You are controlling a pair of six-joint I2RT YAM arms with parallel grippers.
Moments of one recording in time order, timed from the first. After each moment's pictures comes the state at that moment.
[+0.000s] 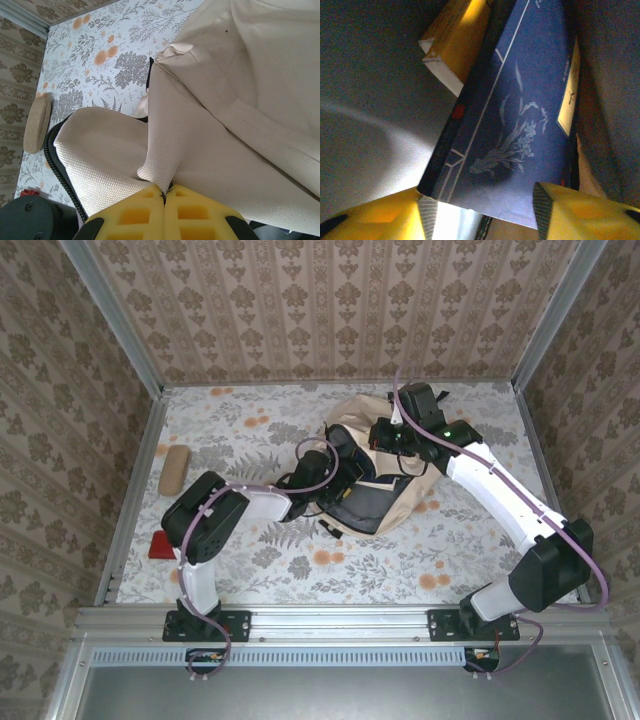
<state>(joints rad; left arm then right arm) -0.78 1.89 0.92 0.48 0.25 -1.35 0.43 1.47 1.38 -0.65 -0.12 0.58</state>
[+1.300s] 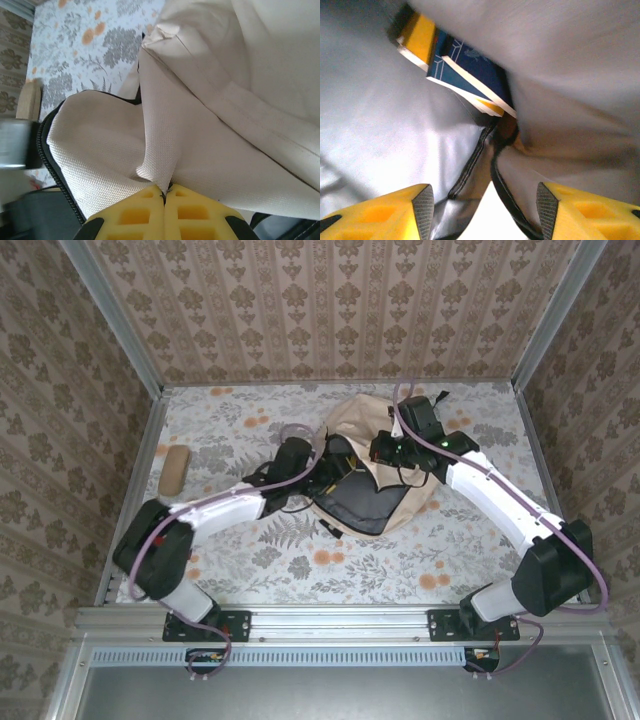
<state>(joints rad) -0.73 1.52 0.92 0.03 0.29 -1.17 0.43 1.44 1.25 -0.60 -0.16 0.62</state>
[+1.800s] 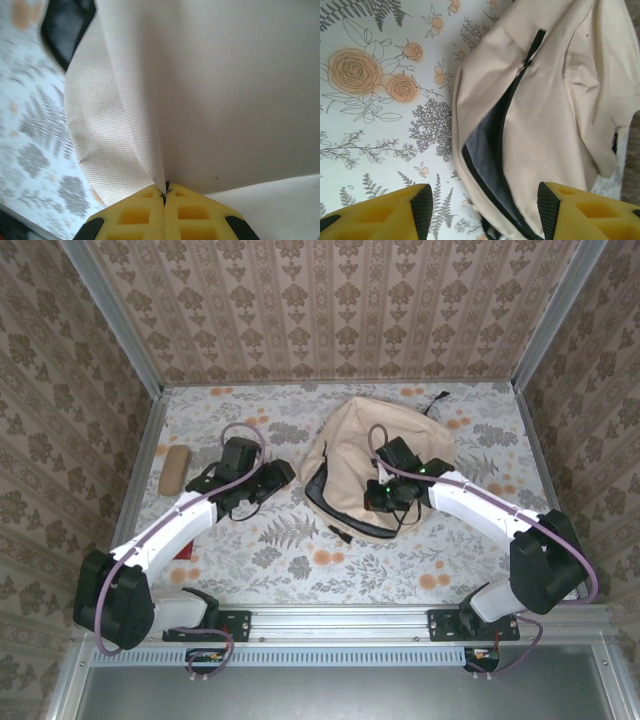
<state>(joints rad) -0.49 1.27 0.87 -0.40 0.22 -0.89 0.54 1.46 0.99 -0.67 -0.21 0.58</state>
